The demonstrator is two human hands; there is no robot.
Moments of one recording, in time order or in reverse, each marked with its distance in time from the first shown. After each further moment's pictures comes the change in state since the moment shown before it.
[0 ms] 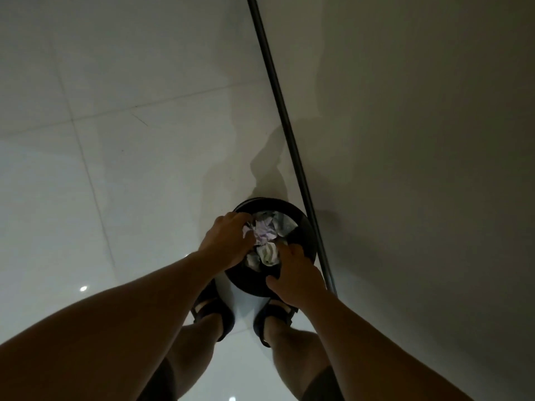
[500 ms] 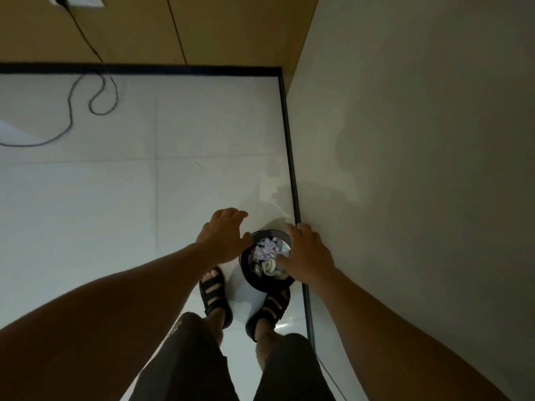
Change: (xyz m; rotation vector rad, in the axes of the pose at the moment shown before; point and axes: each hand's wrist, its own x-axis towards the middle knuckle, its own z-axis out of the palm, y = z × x) left_hand -0.203 0.067 -0.212 0.044 0.188 0.060; right_hand -0.186 -0.134 -0.190 -0.259 0.183 -0.180
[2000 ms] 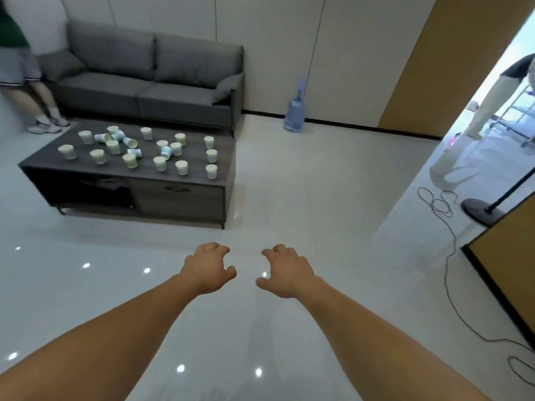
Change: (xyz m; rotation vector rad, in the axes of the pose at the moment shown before) left_hand -1.024 -0.202 0.251 -0.611 0.965 -1.467; right_hand -0.729 -0.490 0.420 -1.098 -0.168 -1.679
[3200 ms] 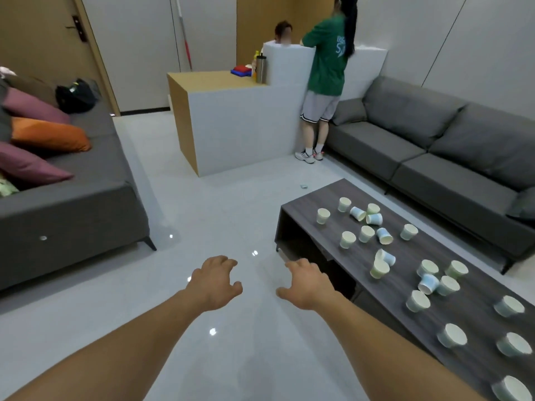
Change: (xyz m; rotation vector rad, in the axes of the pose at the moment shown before) left_hand 0.143 -0.707 -0.299 -0.221 0.249 -0.826; right_hand 0.558 -0.718 -0.078 -0.229 -0.152 -0.726
